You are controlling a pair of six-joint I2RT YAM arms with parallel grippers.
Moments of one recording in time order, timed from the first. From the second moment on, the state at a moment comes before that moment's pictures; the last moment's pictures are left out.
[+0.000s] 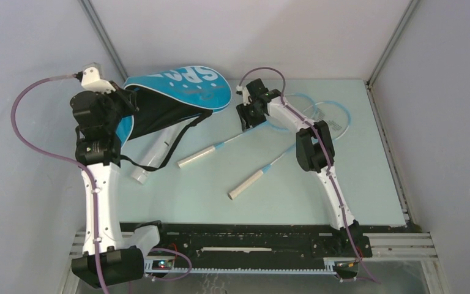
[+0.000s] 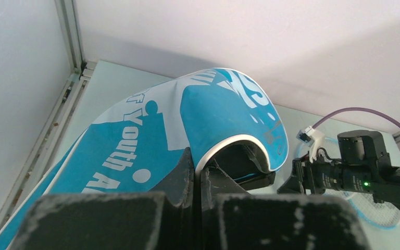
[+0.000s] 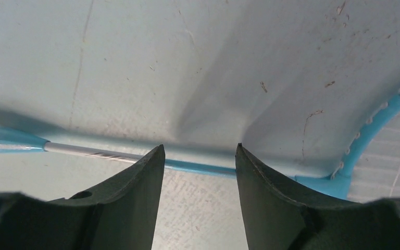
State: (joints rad) left arm 0.22 1.04 1.25 -0.32 0.22 -0.28; right arm 0.49 2.52 2.27 -0.76 -0.21 0.03
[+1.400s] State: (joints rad) left arm 0.22 1.03 1.25 -0.34 0.32 -0.20; right arm 0.46 2.11 1.75 -0.86 -0.15 -0.65
